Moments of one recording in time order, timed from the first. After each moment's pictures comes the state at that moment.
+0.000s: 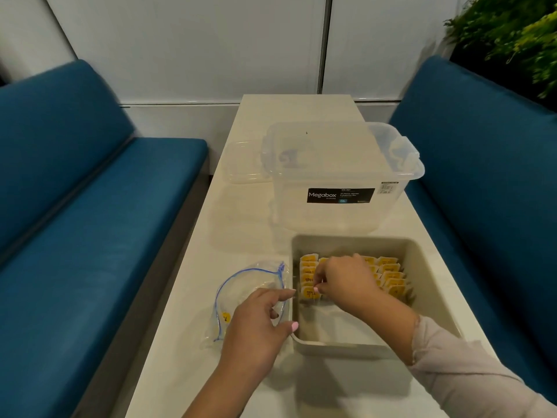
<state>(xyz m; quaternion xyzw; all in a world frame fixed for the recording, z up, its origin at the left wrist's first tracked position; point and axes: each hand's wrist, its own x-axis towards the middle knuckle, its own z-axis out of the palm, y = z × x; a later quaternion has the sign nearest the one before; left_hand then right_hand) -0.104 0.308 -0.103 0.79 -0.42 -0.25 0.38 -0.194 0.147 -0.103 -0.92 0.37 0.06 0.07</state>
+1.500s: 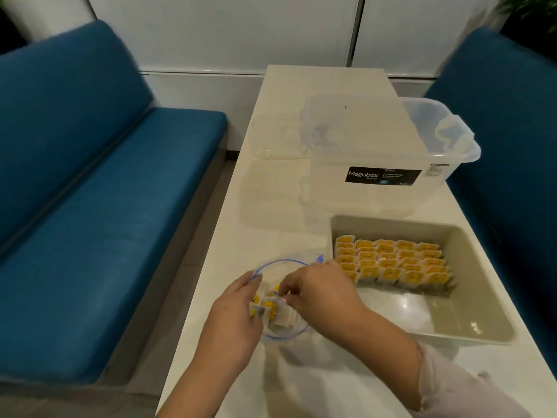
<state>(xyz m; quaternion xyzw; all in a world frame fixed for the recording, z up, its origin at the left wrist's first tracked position) -0.044 0.368 -0.118 0.86 -0.39 -0.20 0.27 -0.141 0.243 -0.092 -0.95 0.26 0.01 0.17</state>
